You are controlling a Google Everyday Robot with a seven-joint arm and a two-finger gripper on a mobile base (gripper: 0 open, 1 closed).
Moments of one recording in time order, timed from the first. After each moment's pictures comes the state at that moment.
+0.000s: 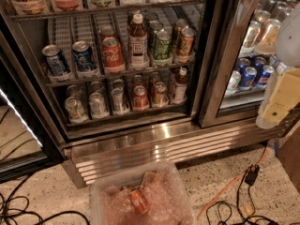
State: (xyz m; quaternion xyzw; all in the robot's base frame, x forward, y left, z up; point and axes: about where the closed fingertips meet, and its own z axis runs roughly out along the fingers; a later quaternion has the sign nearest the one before) arm 0.438 -0.217 0.976 -0.60 0.78 -0.03 0.16
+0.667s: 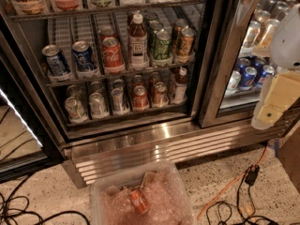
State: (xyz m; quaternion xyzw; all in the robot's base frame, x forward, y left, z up) arm 0.442 -0.215 0.968 -0.60 0.78 -0.03 0.16
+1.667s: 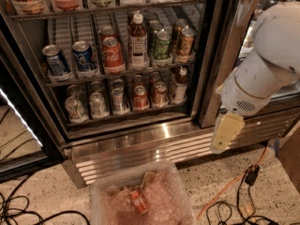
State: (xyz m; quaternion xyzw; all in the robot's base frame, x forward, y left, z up) arm 0.474 -0.177 0.837 -0.60 0.79 0.00 0.14
